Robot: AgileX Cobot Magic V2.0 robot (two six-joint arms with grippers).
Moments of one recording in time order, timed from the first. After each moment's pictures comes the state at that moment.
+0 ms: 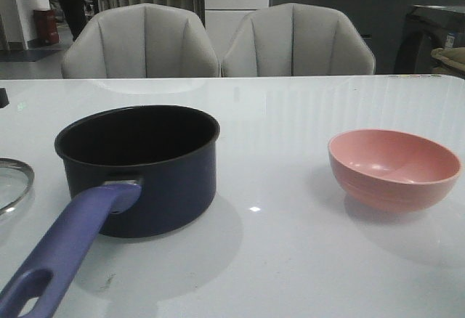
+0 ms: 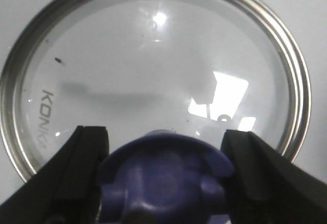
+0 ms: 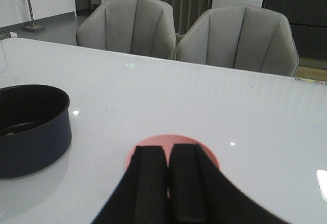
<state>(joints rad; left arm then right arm) 0.08 1.96 -1.43 -0.12 1.12 -0.12 0.24 0.17 -0.15 0.33 0.11 -0.32</state>
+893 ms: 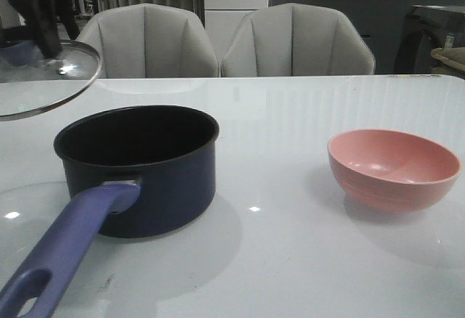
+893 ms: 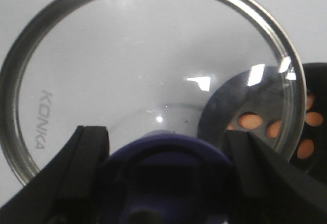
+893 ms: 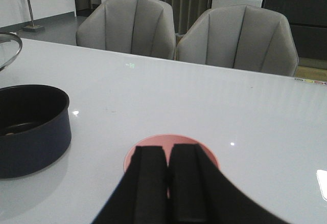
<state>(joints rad) -0.14 1.87 -1.75 -0.12 1.24 -0.05 0.24 0.17 -0.15 0.33 0.11 -0.32</state>
